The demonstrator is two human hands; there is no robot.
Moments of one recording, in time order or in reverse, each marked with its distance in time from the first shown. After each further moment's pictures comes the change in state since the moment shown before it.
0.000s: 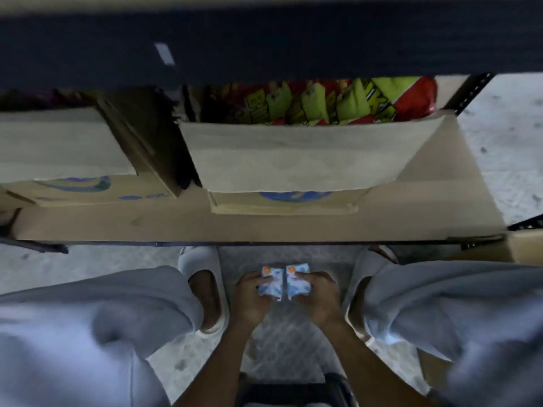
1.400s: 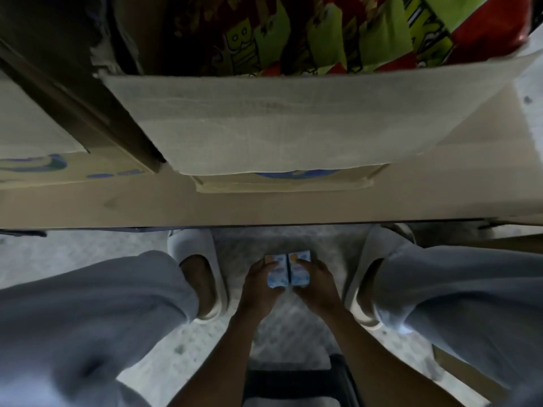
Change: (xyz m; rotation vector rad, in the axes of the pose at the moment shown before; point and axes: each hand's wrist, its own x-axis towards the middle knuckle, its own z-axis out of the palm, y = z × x) left_hand 0.027 -0.043 0.034 0.322 -0.141 -0.168; right_hand 0.029 0.041 0.031 -0.297 -0.178 0.043
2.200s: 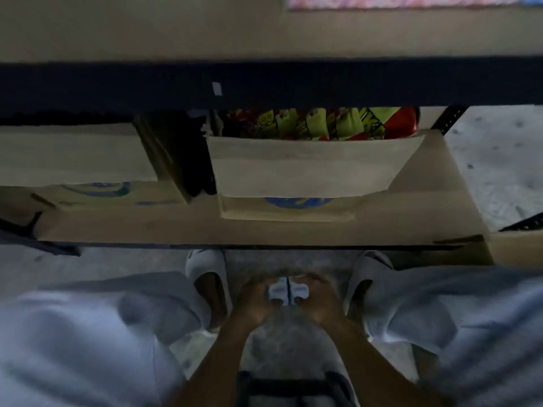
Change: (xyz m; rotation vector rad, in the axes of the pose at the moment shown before) left_hand -0.063 0.047 -0.065 0.133 -0.076 0.125; right_hand -0.028 -0.021 -0.024 -0.160 -0.069 -0.084
